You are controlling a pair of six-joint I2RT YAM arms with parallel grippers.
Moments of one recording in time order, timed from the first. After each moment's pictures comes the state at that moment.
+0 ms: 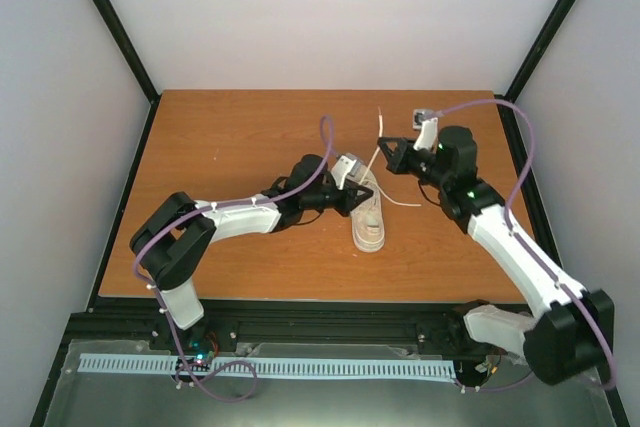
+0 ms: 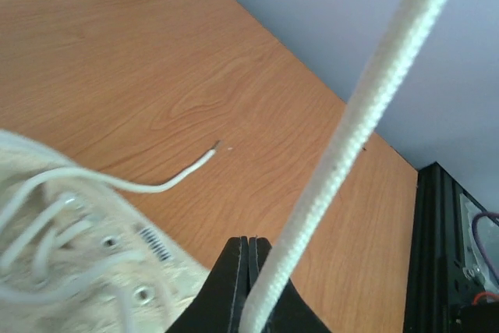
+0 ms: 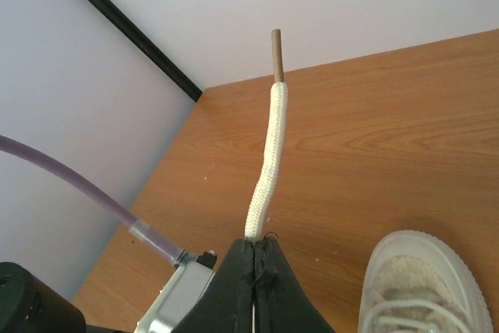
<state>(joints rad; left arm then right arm) -0.80 1.74 1.00 0.35 0.41 -0.39 0.34 1.10 0.88 -0.04 -0.38 0.53</state>
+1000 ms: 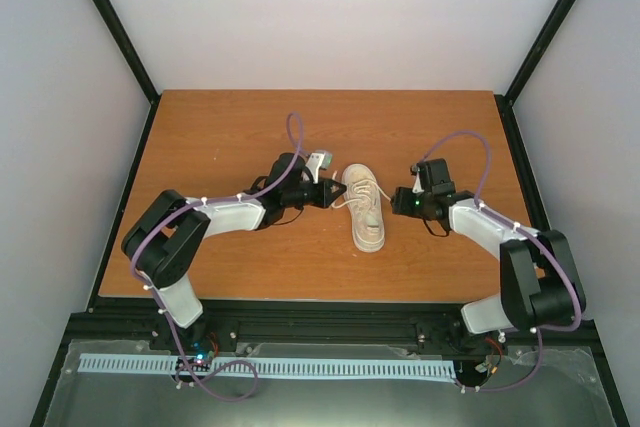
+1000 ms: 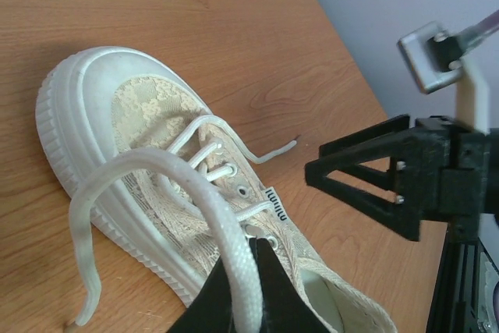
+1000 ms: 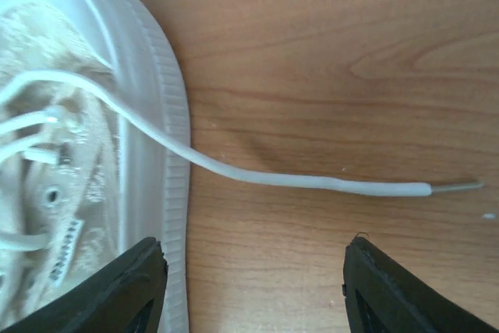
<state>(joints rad) -0.65 1.73 0.88 0.38 0.42 -0.58 0.26 1.39 0.72 -0.26 -0.13 0.38</state>
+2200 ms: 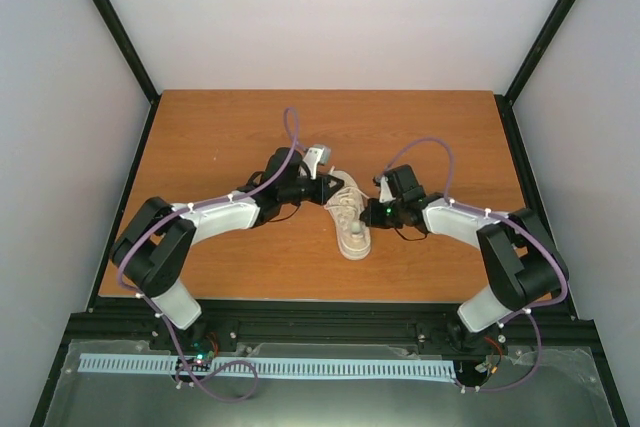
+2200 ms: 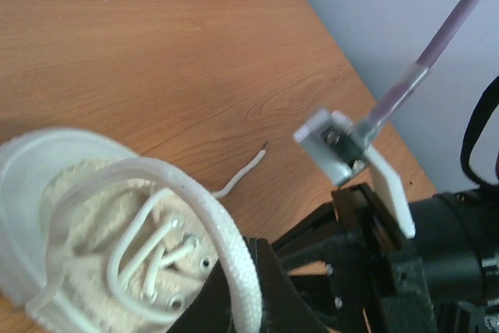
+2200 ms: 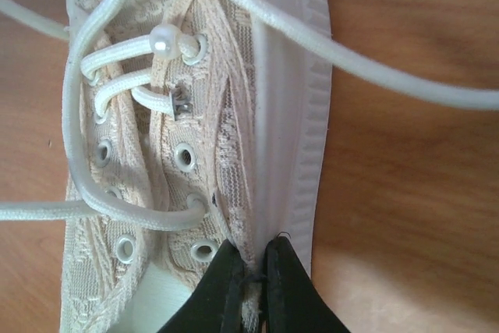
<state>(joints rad) -0.65 1.66 0.90 0.28 0.39 -0.53 0.44 1.56 0.74 -0.16 -0.37 0.48</state>
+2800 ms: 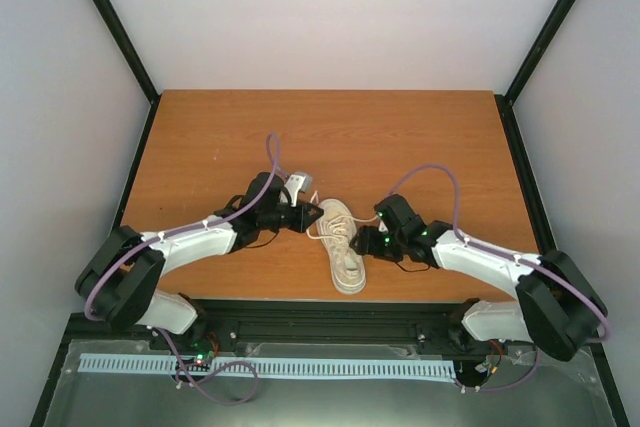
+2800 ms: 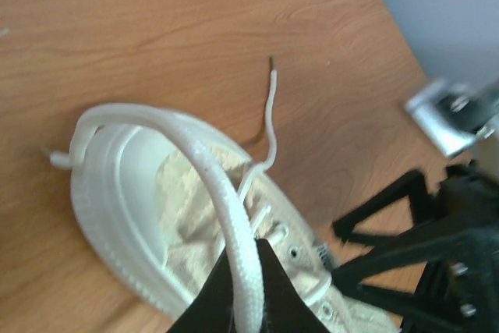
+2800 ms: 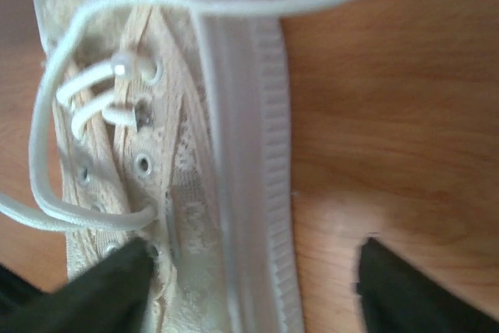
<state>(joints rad) -0.65 1.43 0.67 0.18 0.39 -0.50 0.69 1.29 0.57 -0.27 -0.26 0.78</state>
